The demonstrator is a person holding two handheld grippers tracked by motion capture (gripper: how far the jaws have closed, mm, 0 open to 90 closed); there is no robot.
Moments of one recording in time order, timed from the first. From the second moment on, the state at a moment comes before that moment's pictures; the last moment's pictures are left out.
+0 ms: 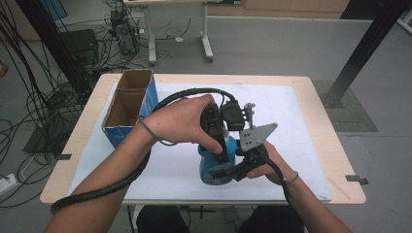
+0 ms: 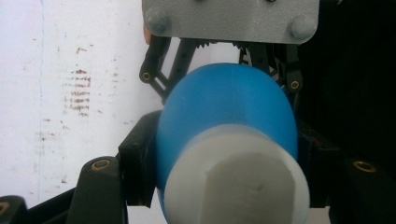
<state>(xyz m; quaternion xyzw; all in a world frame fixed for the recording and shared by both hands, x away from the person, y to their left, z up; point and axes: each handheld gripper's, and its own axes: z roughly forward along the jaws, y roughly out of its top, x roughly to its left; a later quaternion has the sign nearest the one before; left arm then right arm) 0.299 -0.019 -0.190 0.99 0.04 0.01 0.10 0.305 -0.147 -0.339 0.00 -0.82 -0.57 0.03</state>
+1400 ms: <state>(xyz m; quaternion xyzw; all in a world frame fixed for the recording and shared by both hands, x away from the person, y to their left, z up) 0.299 -0.018 -0.190 0.99 0.05 0.01 0.10 0.306 -0.146 -0.338 0.00 -0.82 -0.57 0.03</state>
